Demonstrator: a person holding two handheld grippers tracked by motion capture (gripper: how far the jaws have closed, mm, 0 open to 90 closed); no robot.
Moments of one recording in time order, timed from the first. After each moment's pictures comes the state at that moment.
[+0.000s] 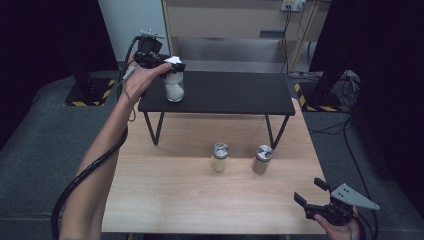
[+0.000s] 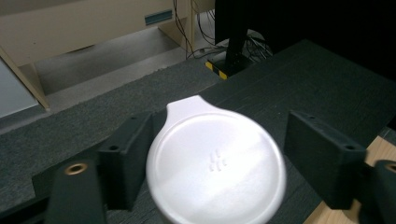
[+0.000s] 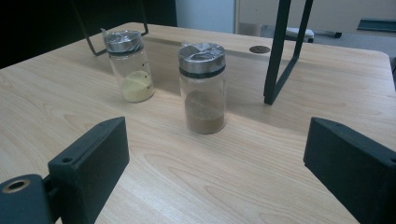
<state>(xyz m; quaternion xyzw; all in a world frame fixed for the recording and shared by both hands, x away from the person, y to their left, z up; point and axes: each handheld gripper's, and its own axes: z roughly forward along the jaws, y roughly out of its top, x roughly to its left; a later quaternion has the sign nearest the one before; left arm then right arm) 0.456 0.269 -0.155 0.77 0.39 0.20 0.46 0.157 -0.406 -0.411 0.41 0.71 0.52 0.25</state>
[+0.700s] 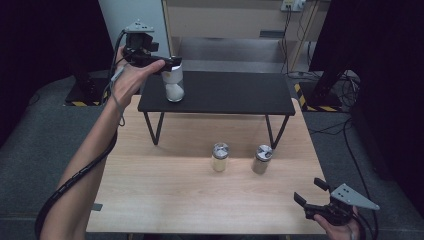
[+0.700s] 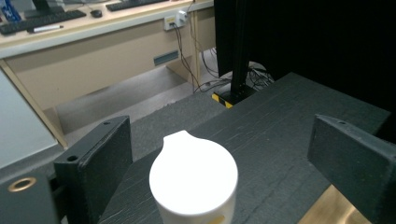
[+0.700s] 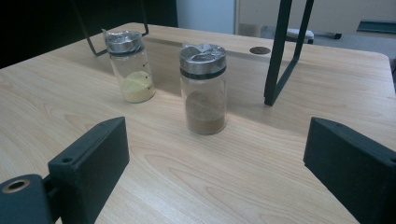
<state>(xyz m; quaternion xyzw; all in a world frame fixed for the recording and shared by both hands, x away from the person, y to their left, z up) 0.405 0.280 -0.143 0.75 0.34 0.26 0.50 0.156 -0.405 -0.411 0.41 0.71 0.52 0.25</state>
